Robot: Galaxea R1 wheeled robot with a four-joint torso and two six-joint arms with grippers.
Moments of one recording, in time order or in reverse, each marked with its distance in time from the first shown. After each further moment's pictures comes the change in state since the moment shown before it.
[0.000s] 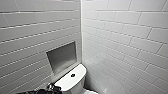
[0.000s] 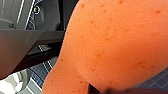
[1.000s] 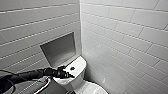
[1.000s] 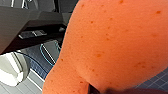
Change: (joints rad) left arm -0.293 0.133 -0.176 0.004 0.123 -0.251; right arm 0.020 0.000 0.000 0.000 0.010 0.000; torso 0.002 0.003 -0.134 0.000
